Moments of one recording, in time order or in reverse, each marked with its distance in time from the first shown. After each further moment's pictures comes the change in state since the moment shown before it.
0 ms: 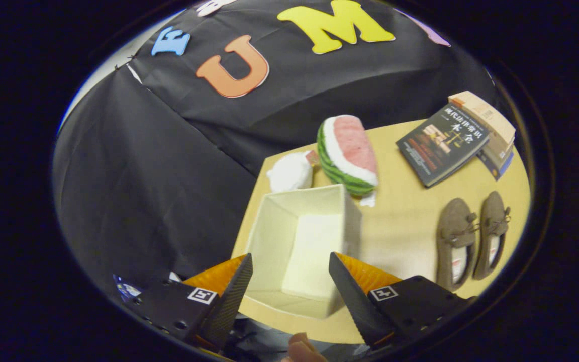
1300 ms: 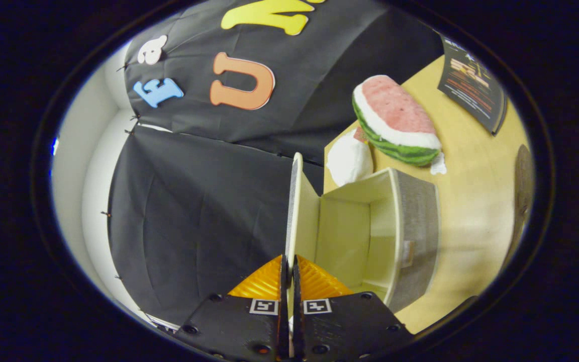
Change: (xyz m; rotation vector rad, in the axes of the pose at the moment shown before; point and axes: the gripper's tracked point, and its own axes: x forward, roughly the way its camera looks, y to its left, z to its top) arm 0.007 0.084 0.026 0.307 0.123 0.589
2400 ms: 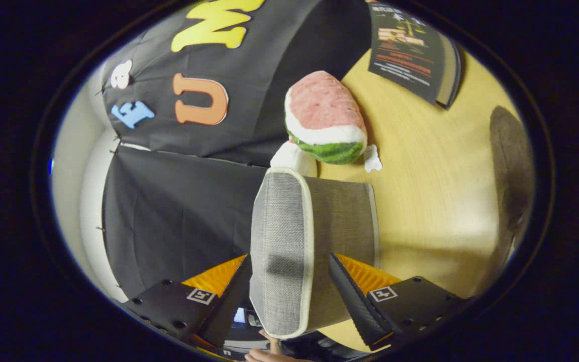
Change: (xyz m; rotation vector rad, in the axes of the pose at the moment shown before) arm -0.022 -0.150 0.000 0.184 -0.035 0.031
